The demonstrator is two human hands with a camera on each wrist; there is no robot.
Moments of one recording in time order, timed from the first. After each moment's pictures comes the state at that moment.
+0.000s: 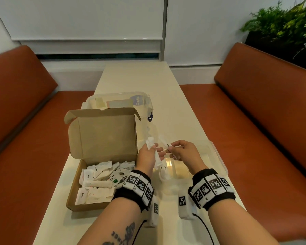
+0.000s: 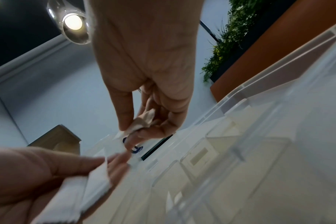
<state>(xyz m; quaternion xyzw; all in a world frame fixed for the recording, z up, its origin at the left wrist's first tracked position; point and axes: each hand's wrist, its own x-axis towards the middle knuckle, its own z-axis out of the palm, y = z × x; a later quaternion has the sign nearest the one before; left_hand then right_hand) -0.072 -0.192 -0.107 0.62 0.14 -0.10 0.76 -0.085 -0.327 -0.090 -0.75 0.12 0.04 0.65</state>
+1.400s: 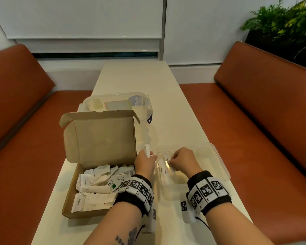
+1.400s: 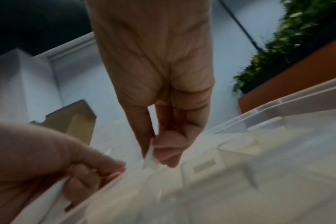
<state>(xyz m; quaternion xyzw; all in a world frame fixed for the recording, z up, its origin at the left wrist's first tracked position) -0.053 -0.187 -0.141 0.76 0.18 -0.06 0.62 -0.070 -0.319 -0.102 -0.93 0.12 0.09 0.35</state>
